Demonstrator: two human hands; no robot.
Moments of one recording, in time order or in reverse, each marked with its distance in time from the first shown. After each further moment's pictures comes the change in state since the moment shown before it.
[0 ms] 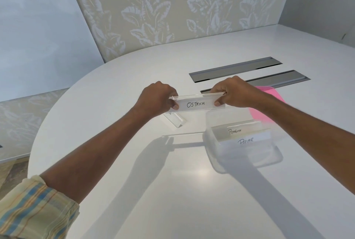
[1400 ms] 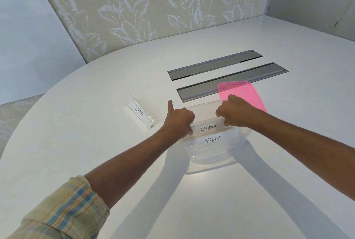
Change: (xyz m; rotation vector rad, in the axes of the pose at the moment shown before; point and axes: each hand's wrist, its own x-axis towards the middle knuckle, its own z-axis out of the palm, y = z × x) left_hand 0.029 0.166 0.112 0.199 -0.244 0.080; right_hand -0.061 0.118 0.013 -0.909 -0.221 -0.102
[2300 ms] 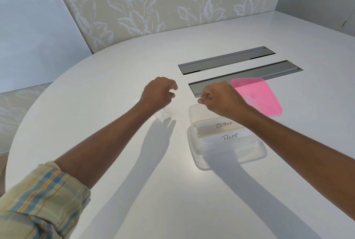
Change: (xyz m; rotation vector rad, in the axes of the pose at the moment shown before) left_hand -0.007 -0.132 -0.039 -0.336 0.222 -0.151; right_hand 0.037 -0.076 -0.083 0.766 0.317 0.302
